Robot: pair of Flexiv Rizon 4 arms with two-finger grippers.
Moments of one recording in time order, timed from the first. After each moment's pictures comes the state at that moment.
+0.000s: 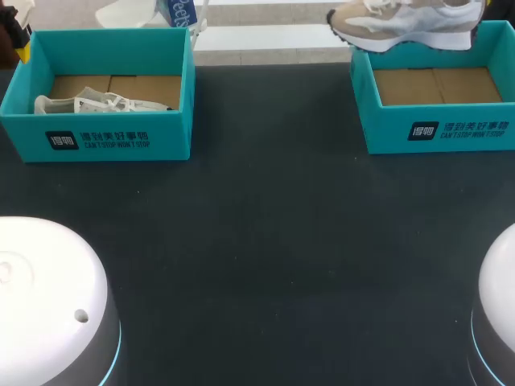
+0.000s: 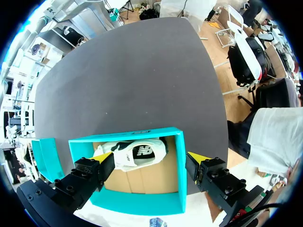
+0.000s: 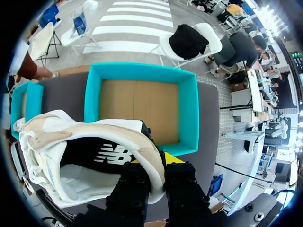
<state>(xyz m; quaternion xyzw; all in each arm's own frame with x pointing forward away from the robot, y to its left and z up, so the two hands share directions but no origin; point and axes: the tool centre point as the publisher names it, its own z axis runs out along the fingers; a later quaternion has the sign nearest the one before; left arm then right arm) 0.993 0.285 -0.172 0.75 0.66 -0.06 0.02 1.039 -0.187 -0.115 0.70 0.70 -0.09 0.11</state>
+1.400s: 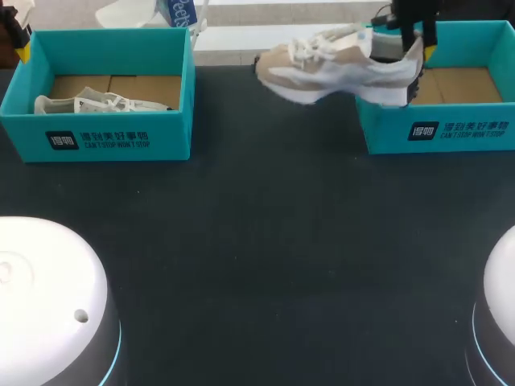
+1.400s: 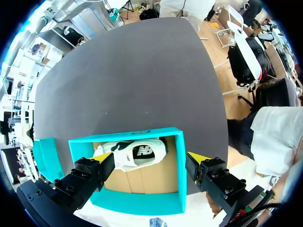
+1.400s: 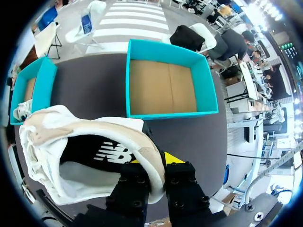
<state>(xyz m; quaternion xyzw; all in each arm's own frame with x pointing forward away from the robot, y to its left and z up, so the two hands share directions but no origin) 0.993 0.285 -0.172 0.75 0.66 -0.06 0.02 0.895 -0.044 -0.131 0.72 0.67 -0.08 0.15</state>
